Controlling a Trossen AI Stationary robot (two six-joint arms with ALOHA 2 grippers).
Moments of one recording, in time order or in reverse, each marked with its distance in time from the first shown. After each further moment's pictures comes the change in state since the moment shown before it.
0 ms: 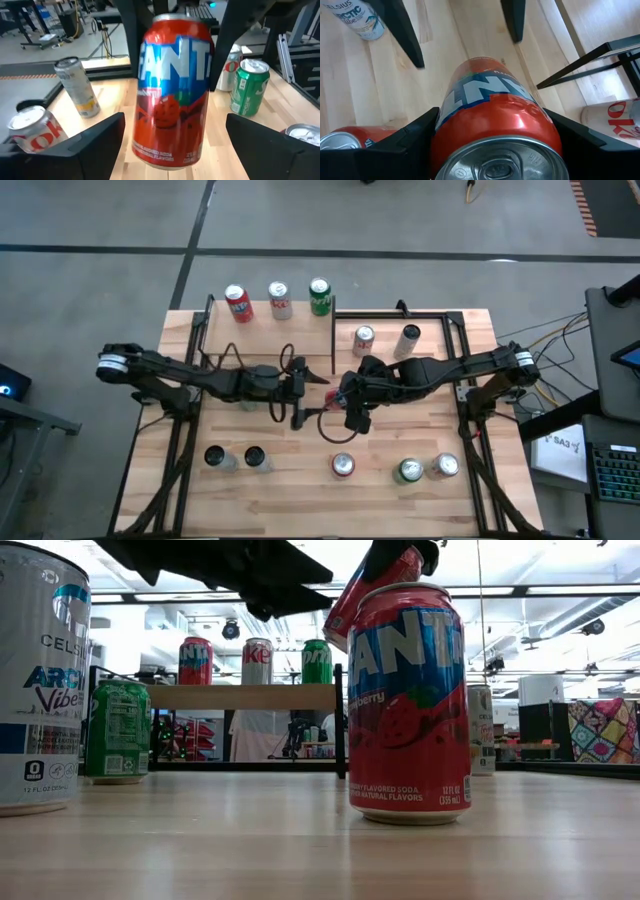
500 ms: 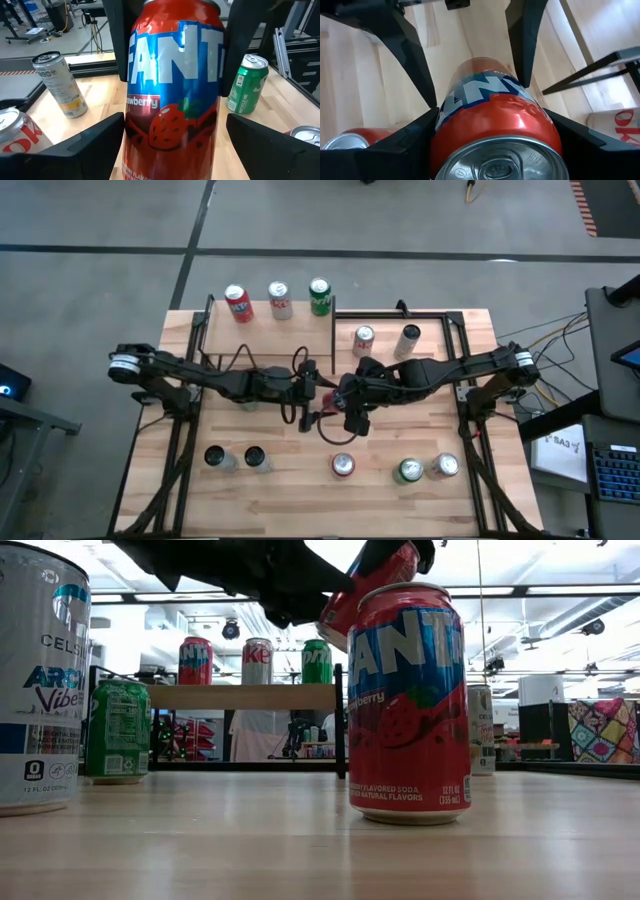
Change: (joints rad) left arm -0.001 0.101 0.070 0.003 0.044 -0.010; right arm 0.001 0.000 0.000 0.041 -0.007 -0.022
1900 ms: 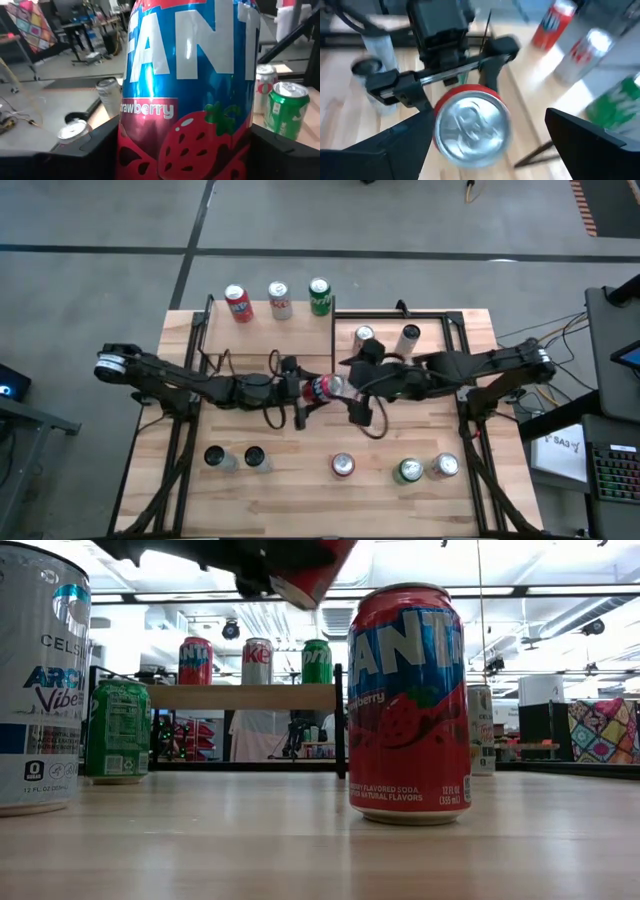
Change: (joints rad) left arm -0.086 -0.138 -0.088 0.106 -0.320 0.053; right arm 0.051 -0.131 0.015 0.254 0.175 -0.243
